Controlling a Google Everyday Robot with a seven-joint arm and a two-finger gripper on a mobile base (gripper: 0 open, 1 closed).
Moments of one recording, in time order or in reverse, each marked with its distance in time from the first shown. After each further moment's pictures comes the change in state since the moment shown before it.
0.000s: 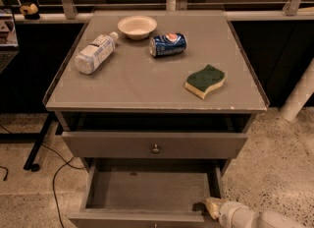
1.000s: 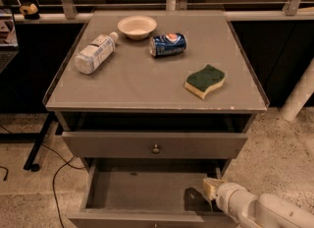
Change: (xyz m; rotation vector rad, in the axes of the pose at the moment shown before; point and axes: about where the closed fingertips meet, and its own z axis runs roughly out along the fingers) arm -0.073 0.017 -0.007 -0.001 -0.098 -0.071
